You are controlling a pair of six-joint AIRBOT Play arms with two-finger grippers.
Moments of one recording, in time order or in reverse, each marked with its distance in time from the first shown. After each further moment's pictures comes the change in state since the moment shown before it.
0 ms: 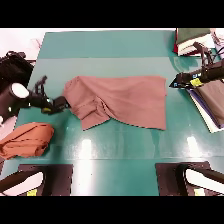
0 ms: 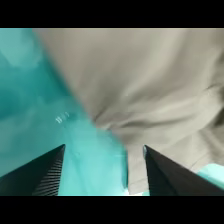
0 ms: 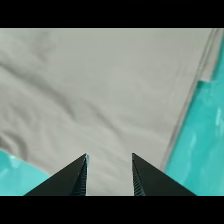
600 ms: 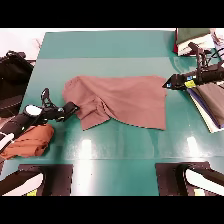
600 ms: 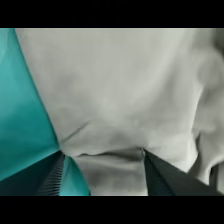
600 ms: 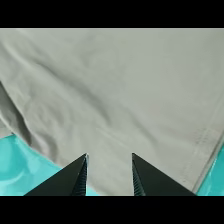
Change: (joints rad) left arm -0.125 0.037 -0.252 -0.380 0.451 0.094; right arm 0.043 0.033 -0.049 0.079 -0.039 -0.031
